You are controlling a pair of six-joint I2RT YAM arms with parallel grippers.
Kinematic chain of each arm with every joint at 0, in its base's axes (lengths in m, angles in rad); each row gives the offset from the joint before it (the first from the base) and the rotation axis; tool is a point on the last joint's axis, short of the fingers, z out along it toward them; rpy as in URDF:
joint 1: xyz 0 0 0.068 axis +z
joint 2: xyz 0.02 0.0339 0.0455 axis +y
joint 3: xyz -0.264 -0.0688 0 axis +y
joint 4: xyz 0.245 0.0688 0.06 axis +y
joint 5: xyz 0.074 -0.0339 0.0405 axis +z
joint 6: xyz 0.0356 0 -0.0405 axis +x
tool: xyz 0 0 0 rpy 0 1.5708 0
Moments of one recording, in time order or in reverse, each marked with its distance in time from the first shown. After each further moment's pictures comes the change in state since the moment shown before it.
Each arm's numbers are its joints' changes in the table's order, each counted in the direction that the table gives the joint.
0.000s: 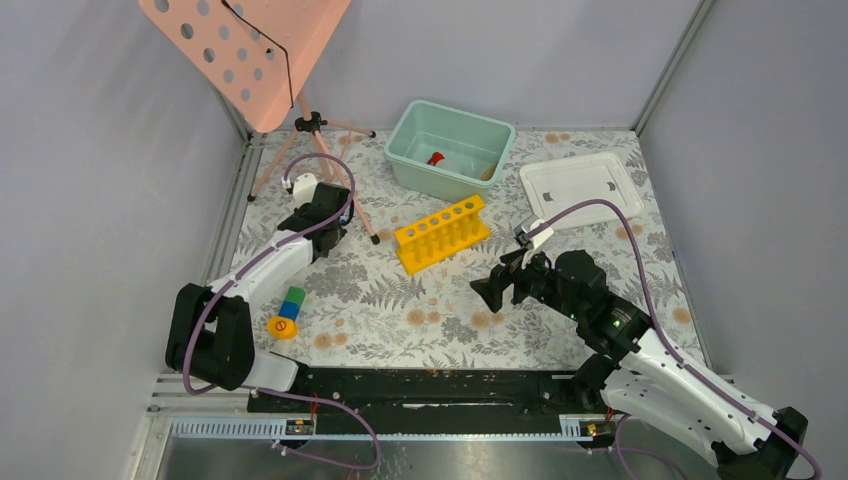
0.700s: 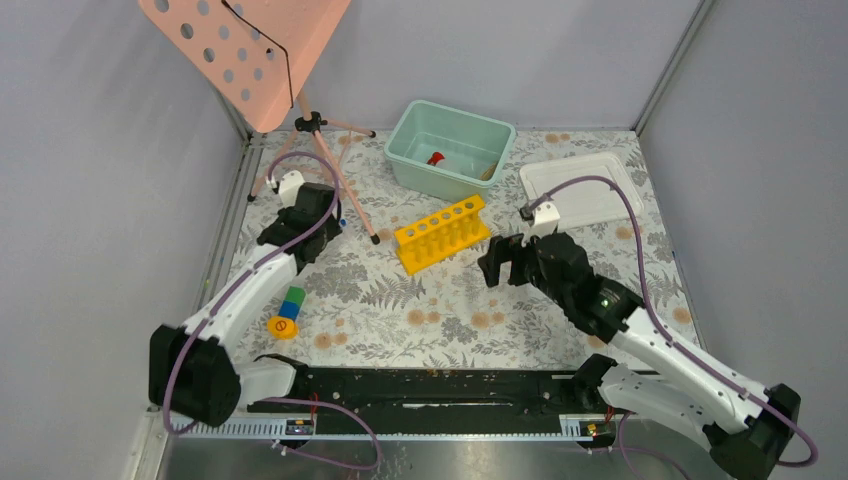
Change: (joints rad) left arm 0.004 -0.122 0.000 0.087 -0.023 -0.001; right arm 0.000 0.103 -0.079 0.091 -0.246 0.156
